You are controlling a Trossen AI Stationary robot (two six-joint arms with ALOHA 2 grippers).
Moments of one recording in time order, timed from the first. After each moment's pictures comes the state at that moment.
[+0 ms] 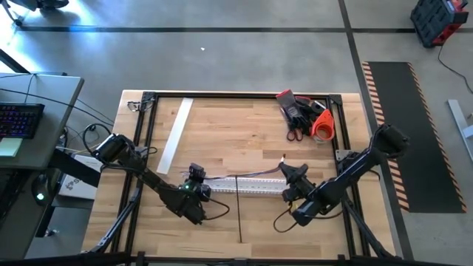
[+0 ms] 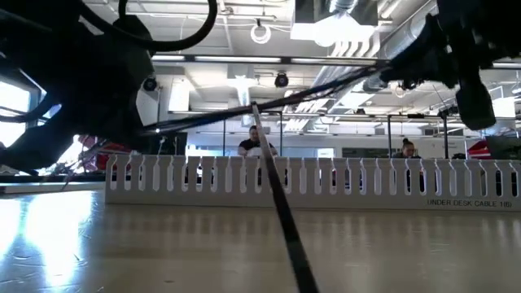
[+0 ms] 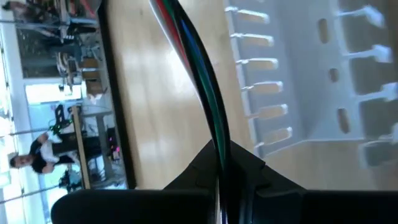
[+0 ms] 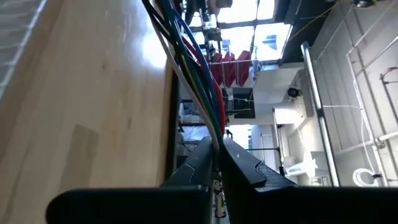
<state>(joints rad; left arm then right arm) -0.62 1.84 1.02 -0.87 -0.94 -0.28 0.71 1.58 0.76 -0.42 1.41 -0.22</state>
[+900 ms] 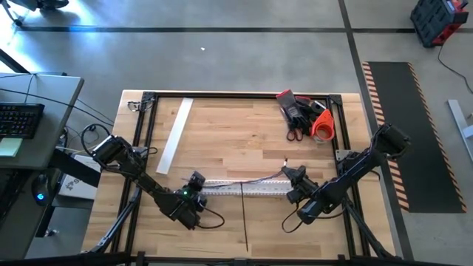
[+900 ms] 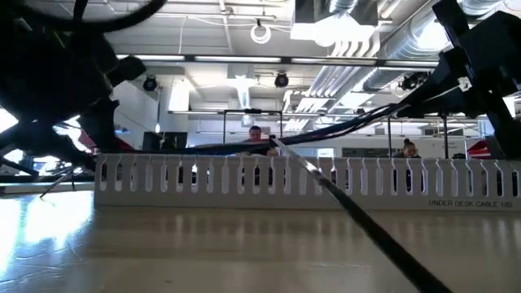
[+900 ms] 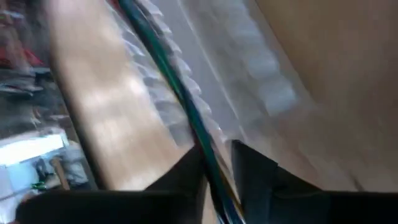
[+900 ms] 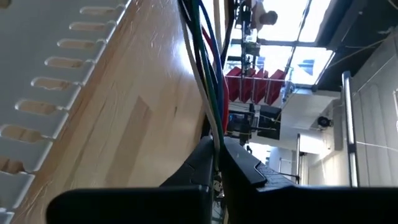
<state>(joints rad) -0.70 1.84 0.95 -0.77 -0.76 -0.07 0.74 1.58 0.67 -0.48 1.23 -0.23</state>
